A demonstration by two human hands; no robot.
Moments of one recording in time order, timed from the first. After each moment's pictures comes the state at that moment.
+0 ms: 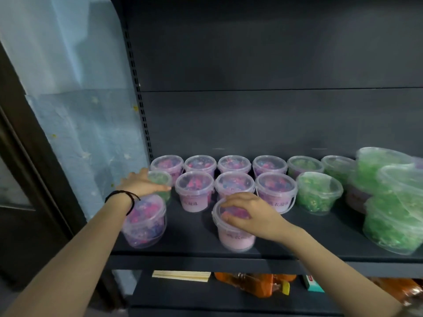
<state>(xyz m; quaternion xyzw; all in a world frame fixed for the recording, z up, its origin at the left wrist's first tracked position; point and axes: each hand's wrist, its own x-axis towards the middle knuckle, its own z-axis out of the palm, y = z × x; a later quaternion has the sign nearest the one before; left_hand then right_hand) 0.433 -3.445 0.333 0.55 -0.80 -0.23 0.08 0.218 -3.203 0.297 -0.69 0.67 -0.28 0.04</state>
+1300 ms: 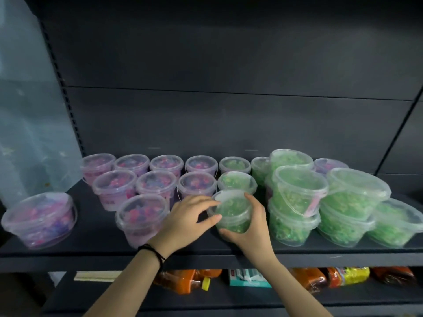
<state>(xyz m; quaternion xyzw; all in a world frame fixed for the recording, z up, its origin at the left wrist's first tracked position) 0.236 -3.189 0.285 0.18 -0.93 -0.20 0.23 0.100 -3.053 0.245 -0.44 0.72 -0.54 0.00</state>
